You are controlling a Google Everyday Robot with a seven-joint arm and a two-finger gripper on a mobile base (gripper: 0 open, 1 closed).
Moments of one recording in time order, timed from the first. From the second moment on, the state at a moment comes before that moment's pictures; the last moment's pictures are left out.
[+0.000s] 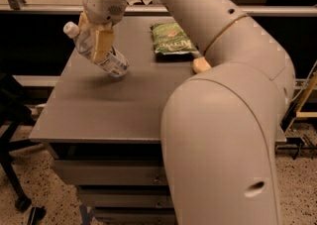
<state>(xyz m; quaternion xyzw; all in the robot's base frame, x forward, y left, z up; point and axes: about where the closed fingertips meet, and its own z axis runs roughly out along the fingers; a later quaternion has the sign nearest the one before) 0.606 0.164 0.927 -0.88 0.41 0.16 0.19</state>
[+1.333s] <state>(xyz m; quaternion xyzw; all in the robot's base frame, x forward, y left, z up) 0.589 0.161 0.859 -0.87 0.44 0.15 0.14</state>
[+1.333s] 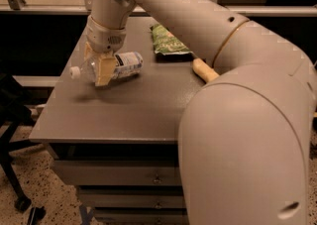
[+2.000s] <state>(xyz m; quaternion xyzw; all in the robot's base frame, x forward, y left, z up) 0.580 0.168 0.833 -0.86 0.44 0.22 0.12</state>
